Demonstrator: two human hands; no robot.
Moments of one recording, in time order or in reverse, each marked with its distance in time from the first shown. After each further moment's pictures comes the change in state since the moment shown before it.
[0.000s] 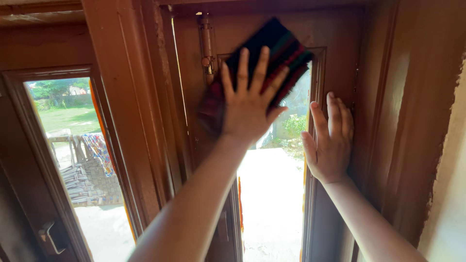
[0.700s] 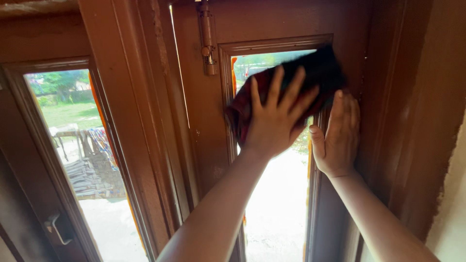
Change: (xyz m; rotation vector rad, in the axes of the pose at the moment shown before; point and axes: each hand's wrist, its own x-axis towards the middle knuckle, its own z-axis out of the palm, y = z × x) left_hand -0.025 0.046 0.029 -0.020 0.021 0.129; right_hand -0.012 0.013 0.008 0.089 -0.005 0.071
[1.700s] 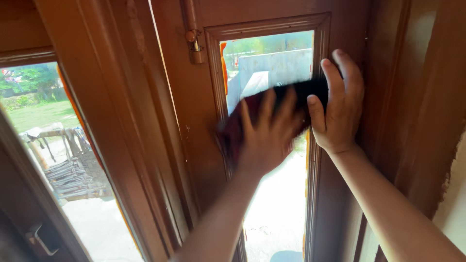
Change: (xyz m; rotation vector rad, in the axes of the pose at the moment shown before) left_hand -0.056 0.020 0.026 0.044 0.019 0.006; right_hand 0.032 0.001 0.004 0.080 0.089 -0.092
